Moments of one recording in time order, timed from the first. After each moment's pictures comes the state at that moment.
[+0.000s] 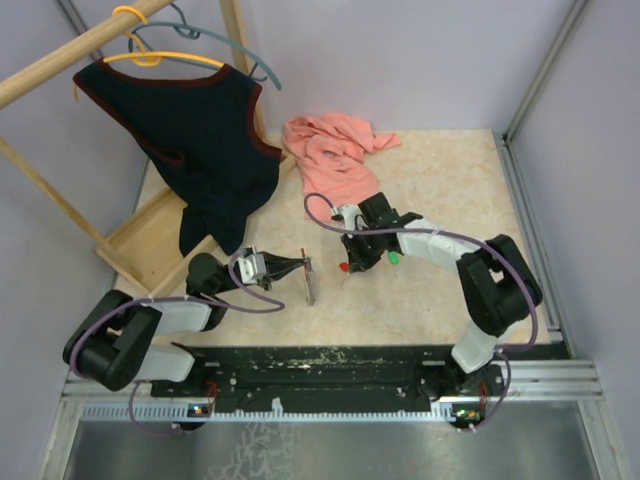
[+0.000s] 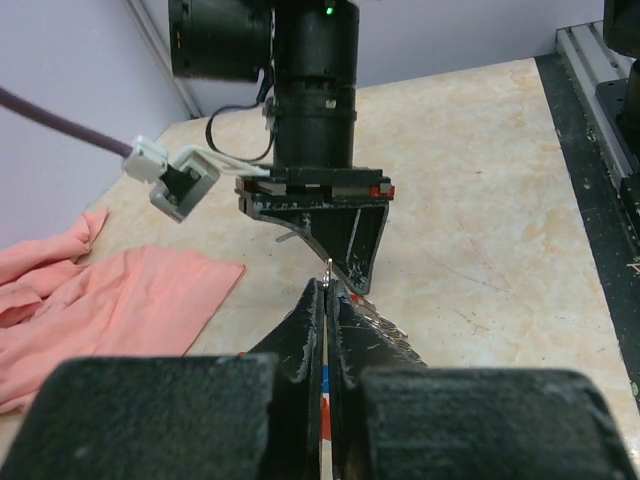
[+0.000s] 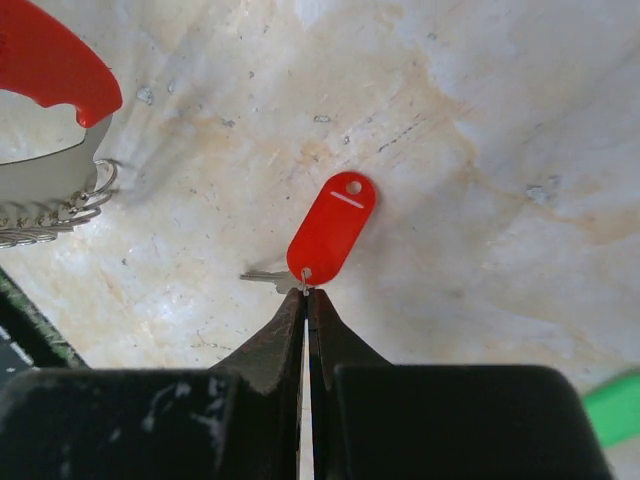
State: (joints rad) left arm -0.48 1.34 0.23 1.34 0.87 0.15; right arm 0.54 1.70 1.02 -0.42 -0.44 -0.12
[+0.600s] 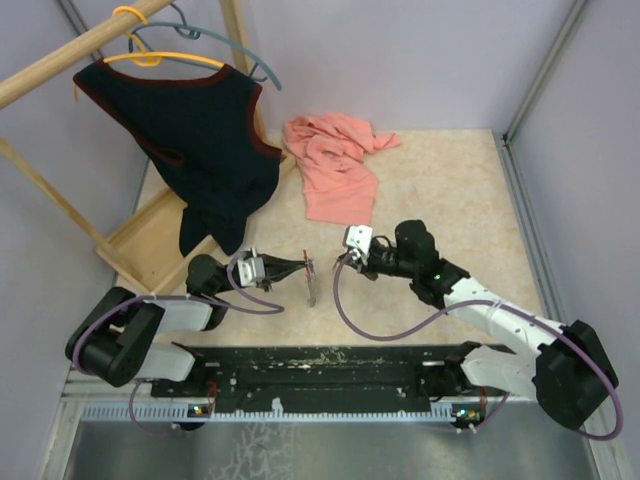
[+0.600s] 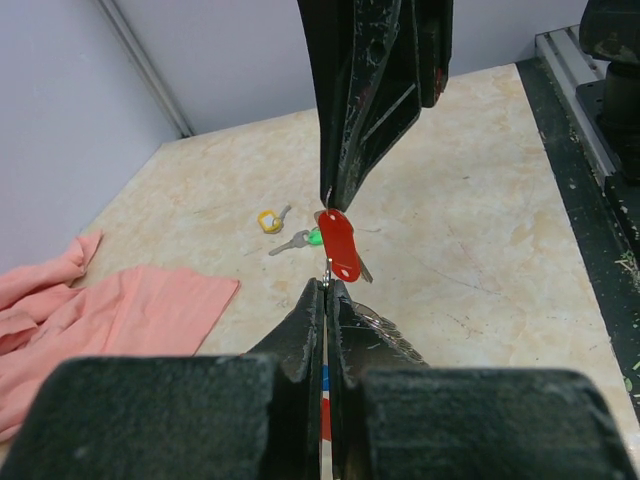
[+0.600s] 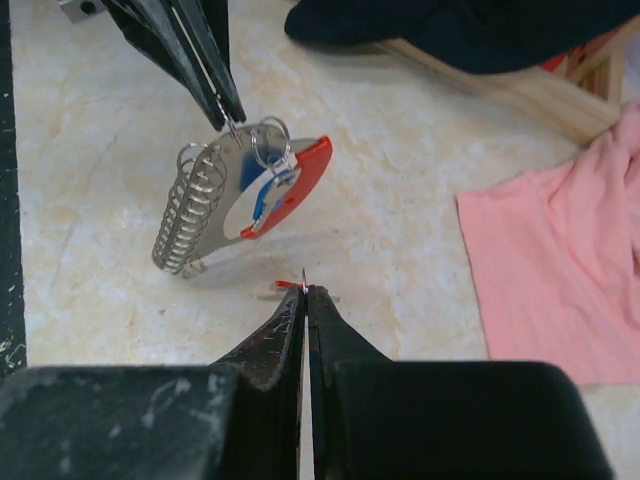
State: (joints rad) left arm -0.48 1.37 0.23 1.40 0.91 0.14; right arm 0.65 1.08 0.60 0.10 -0.51 -0.45
